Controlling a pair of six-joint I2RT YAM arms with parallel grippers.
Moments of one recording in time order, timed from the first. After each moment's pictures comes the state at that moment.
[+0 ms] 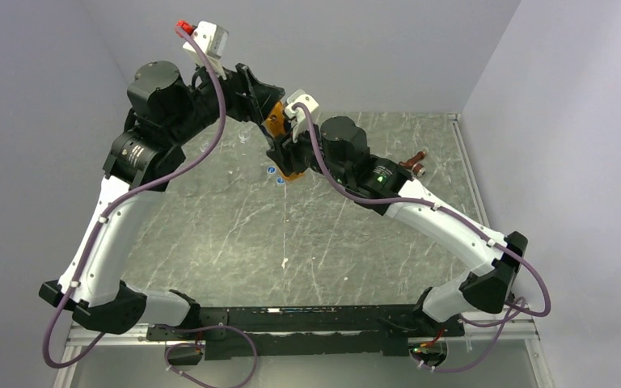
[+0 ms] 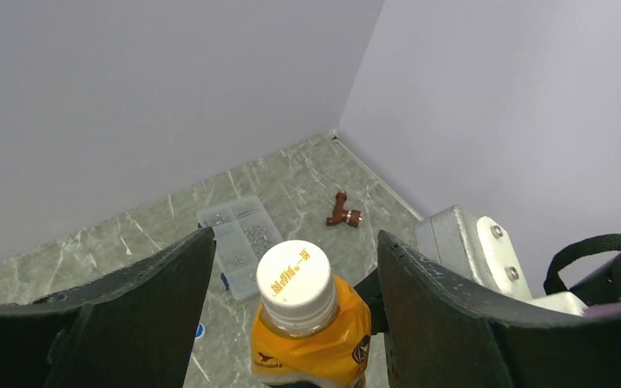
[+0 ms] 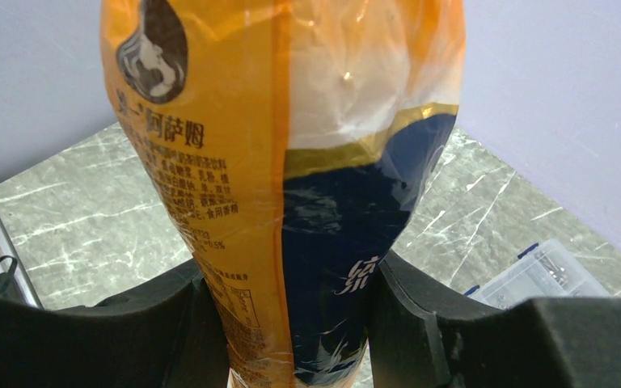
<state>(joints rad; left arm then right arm) -0.51 1.34 1.91 -0.51 0.19 -0.25 0.93 1.46 1.57 -0.27 0.07 -0.01</state>
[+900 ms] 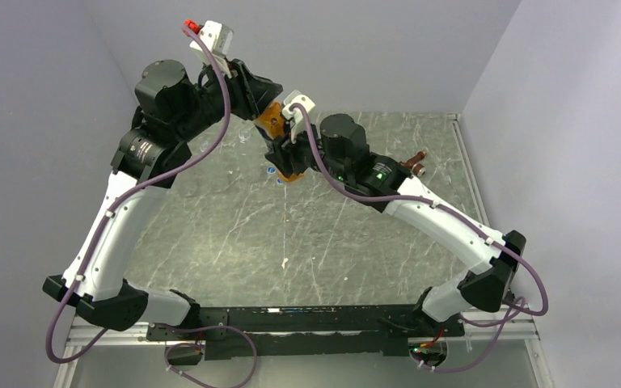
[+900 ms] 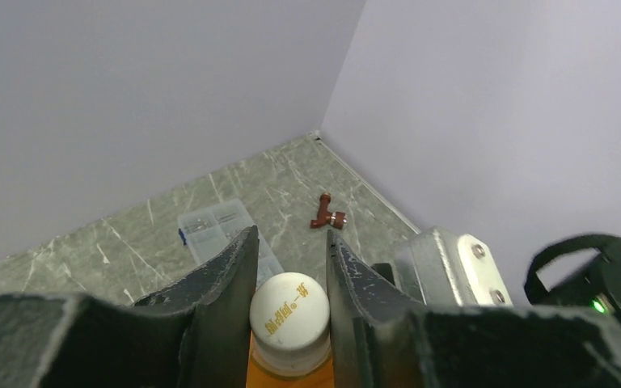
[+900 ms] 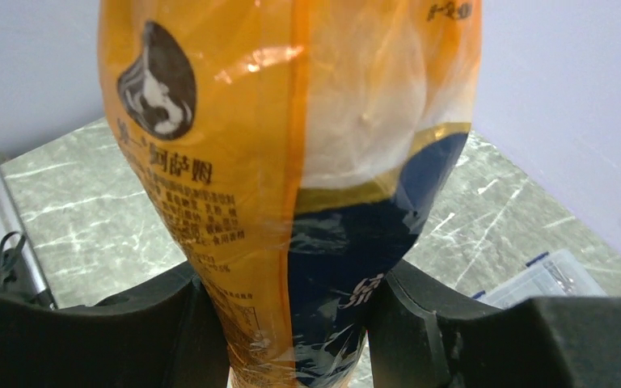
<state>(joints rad) -0.52 1.36 1.89 -0.46 0.22 -0.29 0.93 1.48 1.59 -0.29 0.04 -0.03</state>
